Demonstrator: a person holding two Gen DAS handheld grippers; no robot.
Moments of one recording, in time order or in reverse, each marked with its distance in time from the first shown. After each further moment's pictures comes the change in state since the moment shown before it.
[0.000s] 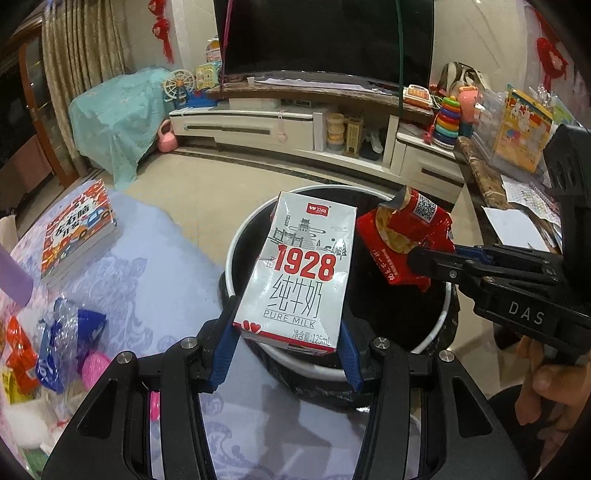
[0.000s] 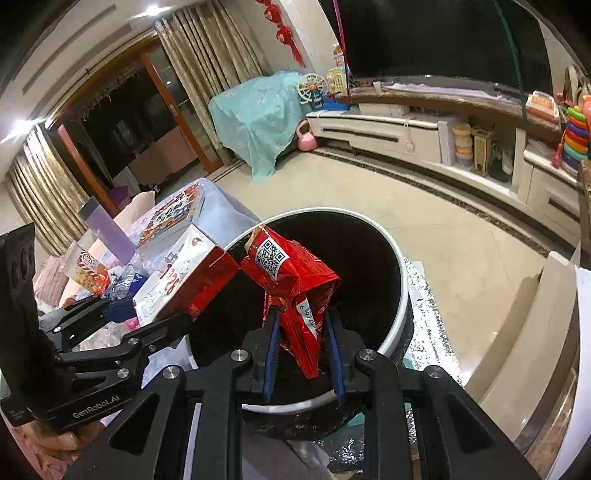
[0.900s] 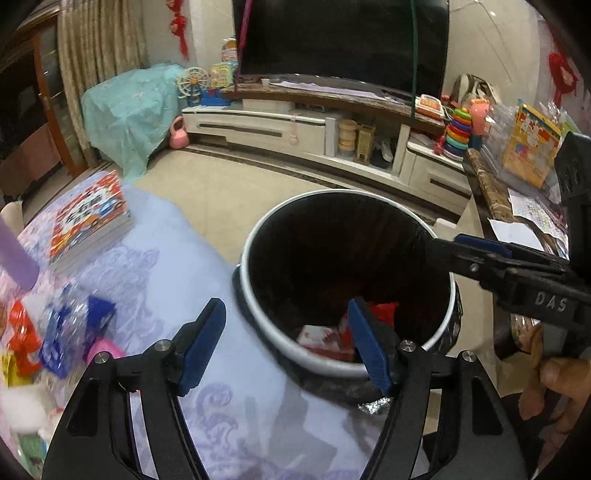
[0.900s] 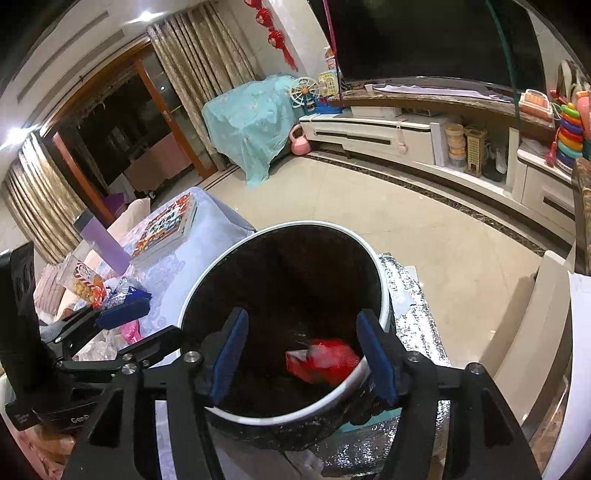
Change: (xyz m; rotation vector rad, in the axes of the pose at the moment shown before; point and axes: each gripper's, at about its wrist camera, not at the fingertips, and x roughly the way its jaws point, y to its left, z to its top) left arm -0.014 0.013 -0.011 -0.073 -0.026 0.020; right arm -0.012 -0.005 0.007 0.026 -0.024 -0.019
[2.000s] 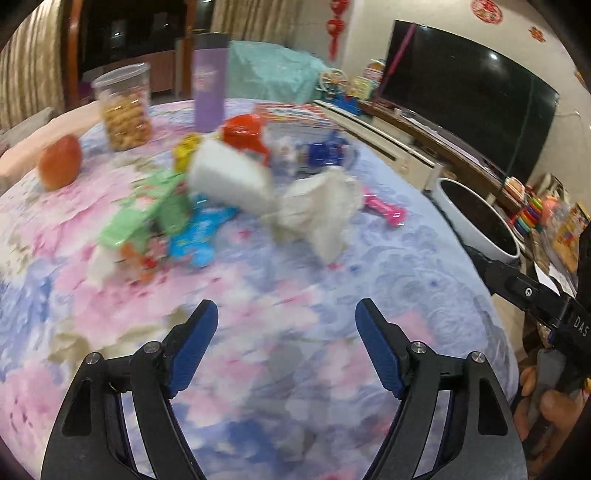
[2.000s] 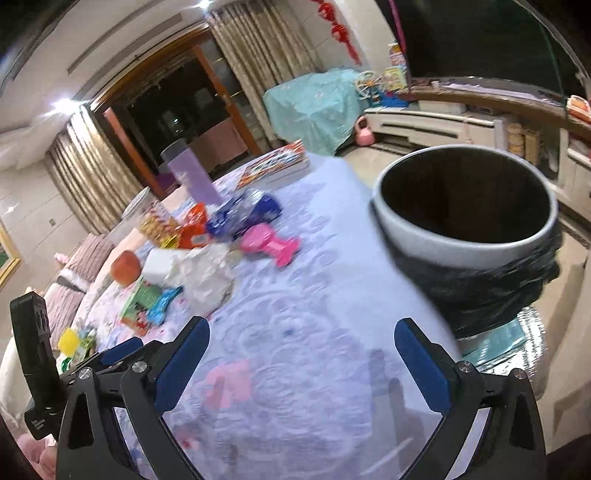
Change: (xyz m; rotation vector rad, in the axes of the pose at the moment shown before) left arm -0.125 0.159 -0.208 -0.465 -0.063 0.196; right arm -0.001 0.151 -0.117 -0.096 0.010 0.179
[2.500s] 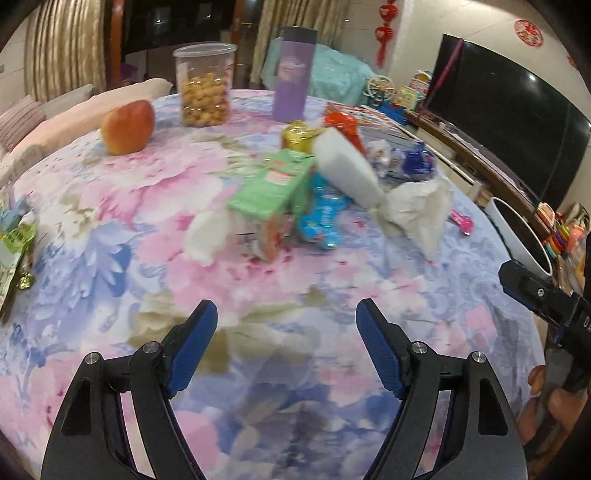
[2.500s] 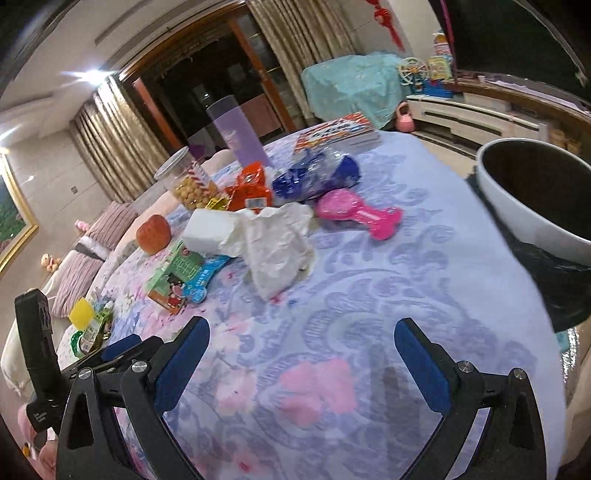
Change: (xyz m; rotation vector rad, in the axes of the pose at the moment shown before) left arm -0.014 0.079 -0.015 -0.107 0.003 0.108; right arm 0.045 0.068 -0.015 -0.087 0.075 0.091
